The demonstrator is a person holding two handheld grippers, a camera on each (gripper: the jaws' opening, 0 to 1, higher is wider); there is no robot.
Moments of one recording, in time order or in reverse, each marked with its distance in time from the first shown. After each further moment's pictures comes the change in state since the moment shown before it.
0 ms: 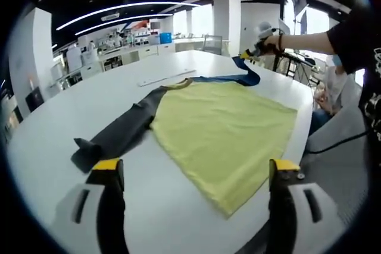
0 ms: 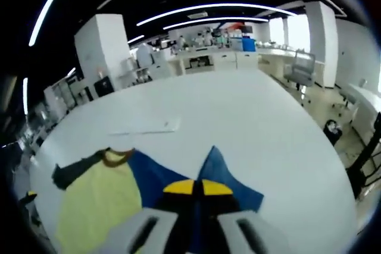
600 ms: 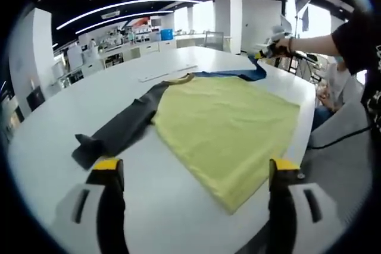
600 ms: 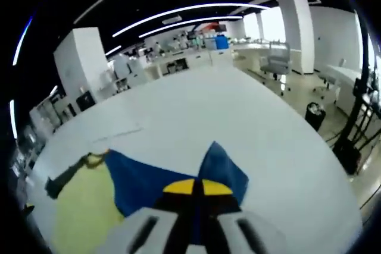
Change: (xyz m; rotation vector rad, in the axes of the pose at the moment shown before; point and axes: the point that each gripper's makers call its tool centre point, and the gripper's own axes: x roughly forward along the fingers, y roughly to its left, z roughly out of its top) left arm 0.000 0.005 -0.010 0.014 0.028 0.019; right arm -0.015 -0.058 -0.029 0.134 -0.027 -0.089
